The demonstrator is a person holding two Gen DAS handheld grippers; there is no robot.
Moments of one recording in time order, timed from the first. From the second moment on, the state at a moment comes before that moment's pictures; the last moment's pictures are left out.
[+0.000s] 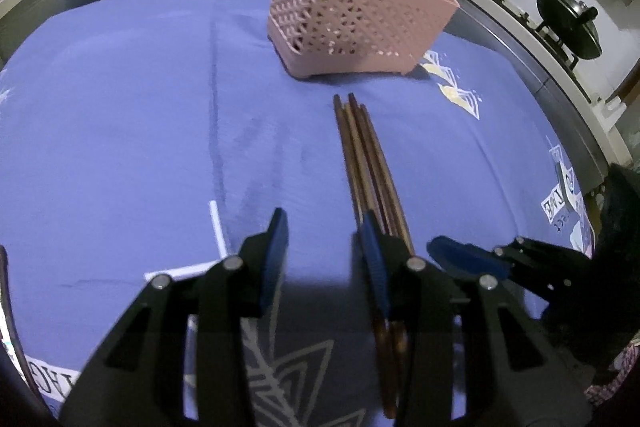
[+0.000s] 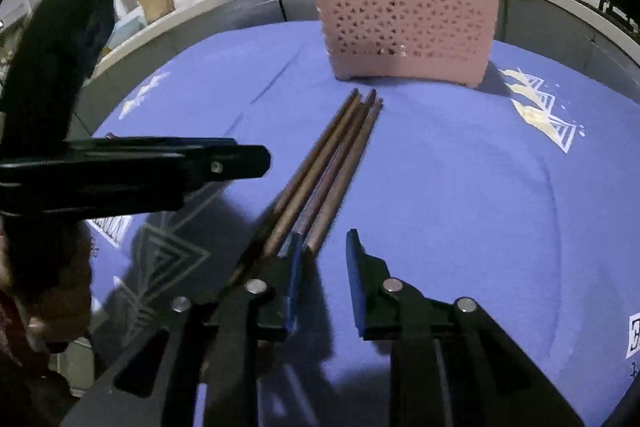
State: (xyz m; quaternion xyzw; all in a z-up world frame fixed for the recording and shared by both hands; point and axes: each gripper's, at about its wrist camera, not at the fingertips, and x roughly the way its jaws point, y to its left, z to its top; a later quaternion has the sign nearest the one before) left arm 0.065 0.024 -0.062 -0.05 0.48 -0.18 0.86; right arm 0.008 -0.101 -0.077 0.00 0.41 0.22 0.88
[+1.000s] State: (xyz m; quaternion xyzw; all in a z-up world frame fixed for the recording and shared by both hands) left arm 0.061 0.000 -0.075 0.09 0.45 -0.12 0.88; right arm 0.017 -0.146 -0.073 0.08 0.41 0.19 0.89
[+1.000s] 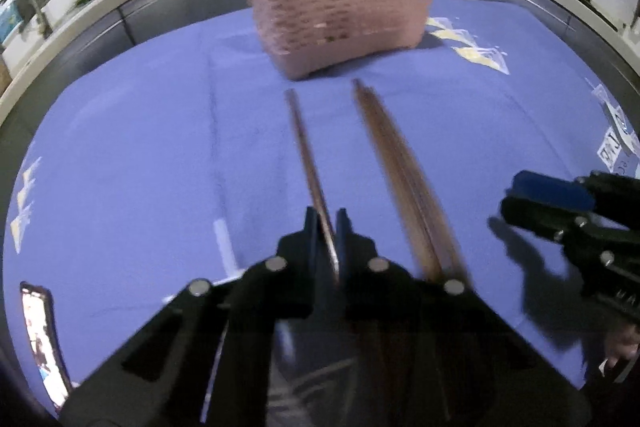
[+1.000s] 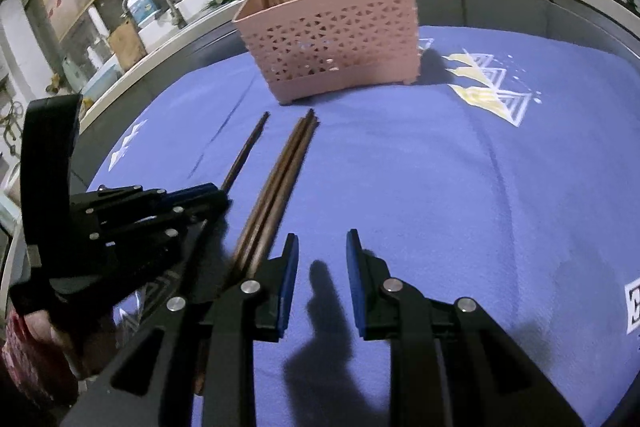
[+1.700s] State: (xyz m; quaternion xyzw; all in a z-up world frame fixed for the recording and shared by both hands) left arm 0.044 0.048 -0.080 0.05 0.42 -0.12 0.90; right arm 0.025 -0.085 -0.082 -0.06 0.41 0.16 0.90
